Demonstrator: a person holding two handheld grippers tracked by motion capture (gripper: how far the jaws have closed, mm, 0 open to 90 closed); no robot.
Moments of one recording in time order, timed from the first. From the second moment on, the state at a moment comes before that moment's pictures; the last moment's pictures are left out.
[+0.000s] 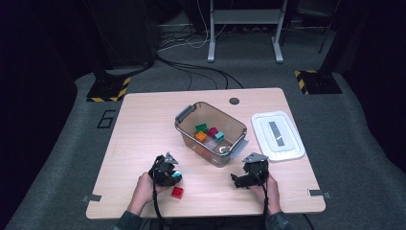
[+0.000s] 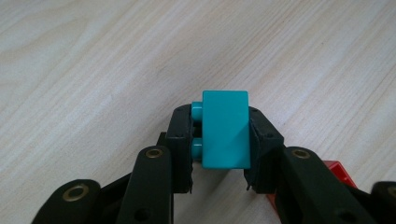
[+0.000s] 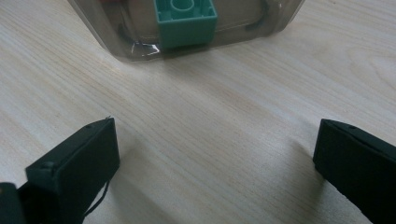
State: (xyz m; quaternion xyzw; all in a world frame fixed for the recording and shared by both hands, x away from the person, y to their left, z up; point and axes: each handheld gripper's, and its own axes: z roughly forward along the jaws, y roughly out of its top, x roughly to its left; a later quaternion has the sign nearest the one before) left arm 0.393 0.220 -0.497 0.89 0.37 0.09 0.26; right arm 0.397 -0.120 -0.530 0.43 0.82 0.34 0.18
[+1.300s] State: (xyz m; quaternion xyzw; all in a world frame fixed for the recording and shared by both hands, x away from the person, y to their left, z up) left arm 0.413 0.222 -0.427 0.86 0.36 0.17 0.32; right arm 0.397 -0.120 -0.530 0.43 0.82 0.34 0.18
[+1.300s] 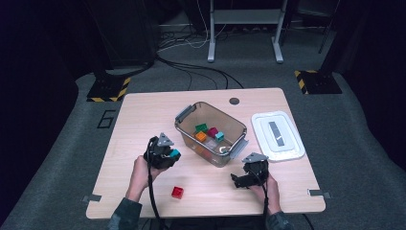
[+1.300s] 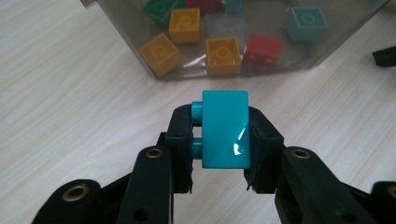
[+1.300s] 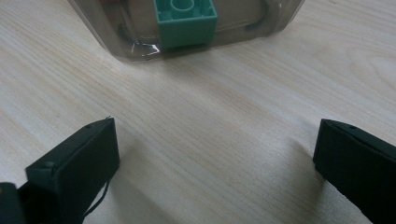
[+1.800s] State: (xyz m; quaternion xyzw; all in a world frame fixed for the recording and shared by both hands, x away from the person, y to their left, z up) left arm 0.427 0.214 -0.382 0.85 0.35 0.21 0.34; right arm 0.397 -0.120 -0.530 0.43 0.82 0.34 0.18
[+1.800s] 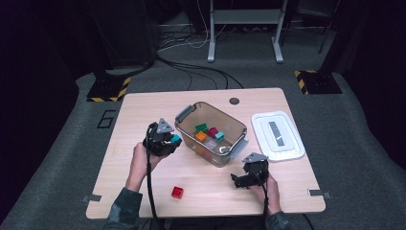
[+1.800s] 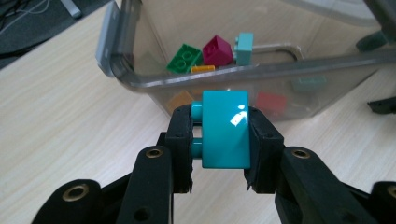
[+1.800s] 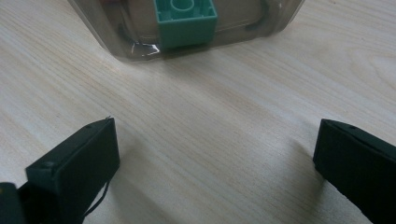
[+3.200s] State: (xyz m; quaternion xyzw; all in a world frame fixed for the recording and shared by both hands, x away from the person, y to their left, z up) left arm 0.500 0.164 -0.359 0.85 0.36 0.21 0.33; right arm 0.397 -0.121 -0.530 0.42 0.82 0.34 0.18
